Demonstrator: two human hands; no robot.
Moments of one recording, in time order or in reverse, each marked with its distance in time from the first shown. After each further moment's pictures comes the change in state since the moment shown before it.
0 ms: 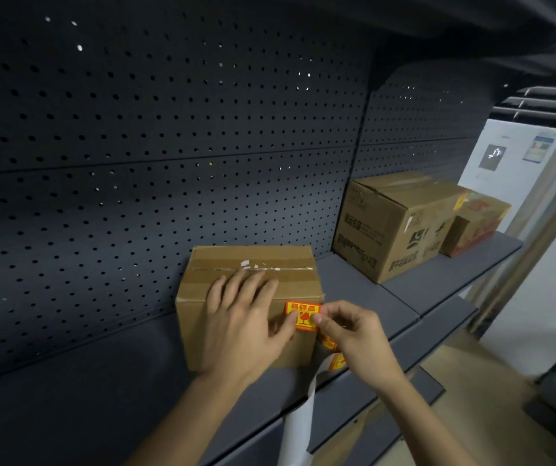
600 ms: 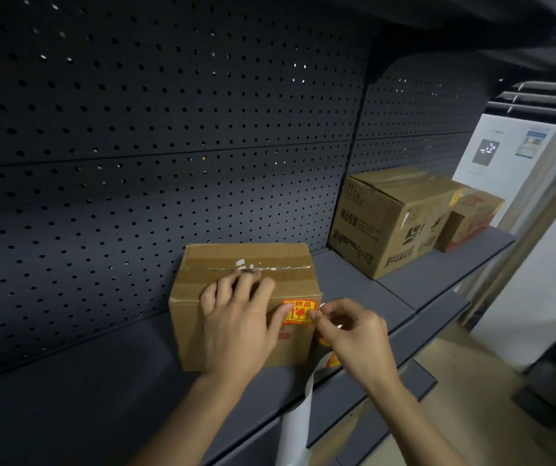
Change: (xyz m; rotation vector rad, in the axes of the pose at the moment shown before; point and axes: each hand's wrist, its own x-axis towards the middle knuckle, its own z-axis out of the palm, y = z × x) left_hand 0.002 0.001 0.020 0.049 0.161 -0.007; right_hand -0.003 0.003 0.004 -0.232 0.198 -0.016
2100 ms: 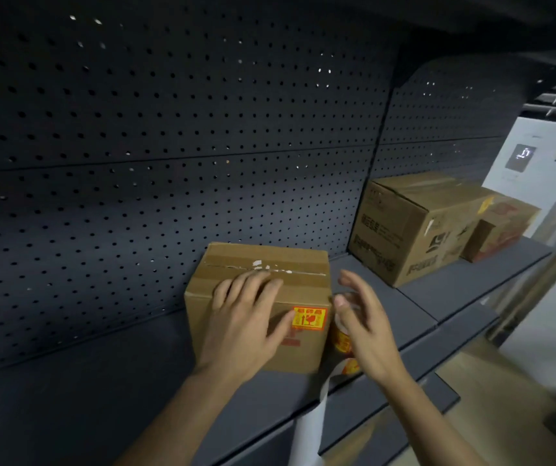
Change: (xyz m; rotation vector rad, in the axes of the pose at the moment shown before) left_hand 0.003 -0.023 -0.026 -0.079 -0.144 0.088; right_hand 0.025 0.012 0.011 0.206 -0.111 -0.178
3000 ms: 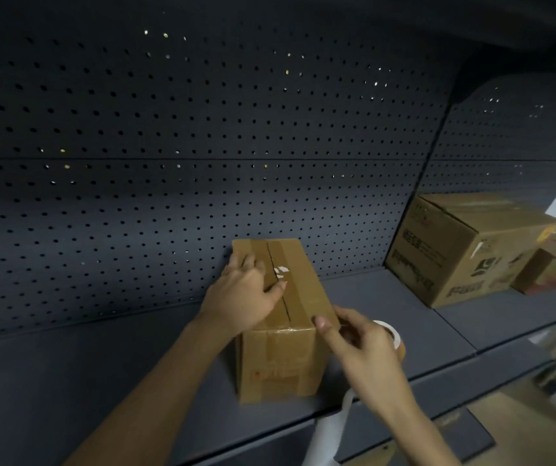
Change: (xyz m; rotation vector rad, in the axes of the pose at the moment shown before) left_hand 0.021 -0.026 -0.057 -0.119 -0.467 -0.478; right_hand -0.029 -0.072 0.026 -0.060 -0.219 0.122
